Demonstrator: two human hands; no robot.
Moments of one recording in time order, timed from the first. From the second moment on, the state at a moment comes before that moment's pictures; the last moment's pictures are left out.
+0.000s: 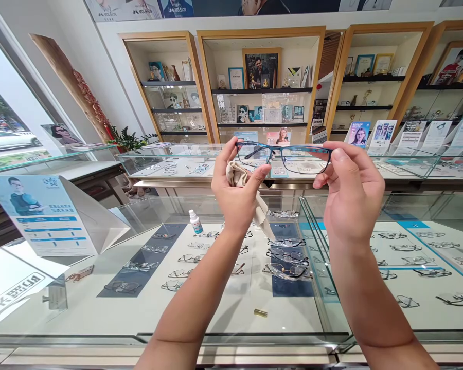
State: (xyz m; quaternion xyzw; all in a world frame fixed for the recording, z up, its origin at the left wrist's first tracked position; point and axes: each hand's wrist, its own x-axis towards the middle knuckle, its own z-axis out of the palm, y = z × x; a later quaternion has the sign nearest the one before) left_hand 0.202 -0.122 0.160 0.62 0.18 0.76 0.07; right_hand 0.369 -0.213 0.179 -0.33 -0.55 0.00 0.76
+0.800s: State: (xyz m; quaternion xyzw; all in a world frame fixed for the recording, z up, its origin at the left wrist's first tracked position) left_hand 0.183 -0.114 0.174 0.70 0.21 0.69 0.03; right_hand 0.405 -0.185 0.186 -0.41 -0.59 0.05 0.69
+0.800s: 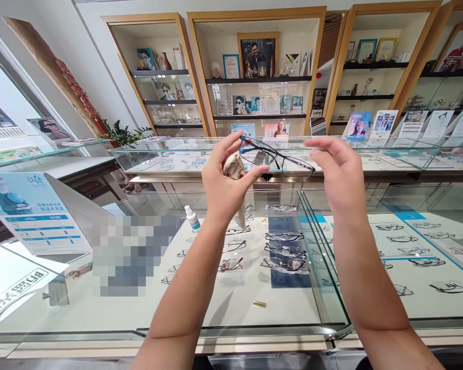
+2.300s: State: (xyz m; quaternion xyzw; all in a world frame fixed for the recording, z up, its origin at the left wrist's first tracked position) left_hand 0.221 -0.132 0.160 0.71 0.31 0.55 0.32; right_hand 0.386 -0.188 0.180 -0.51 -0.69 -0.01 0.52
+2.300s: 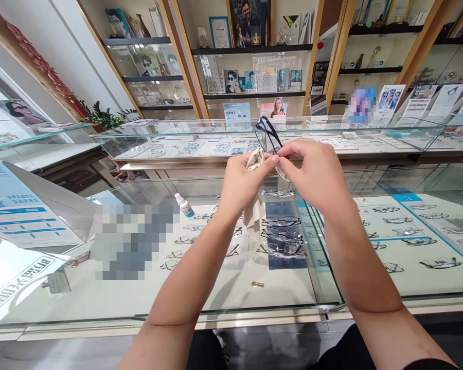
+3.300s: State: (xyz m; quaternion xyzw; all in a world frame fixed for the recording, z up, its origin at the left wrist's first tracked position) left_hand 0.213 -0.072 0.135 0.82 0.36 0.35 0.28; right_hand 0.407 -0.209 0.197 -0.62 -0.72 0.01 0.32
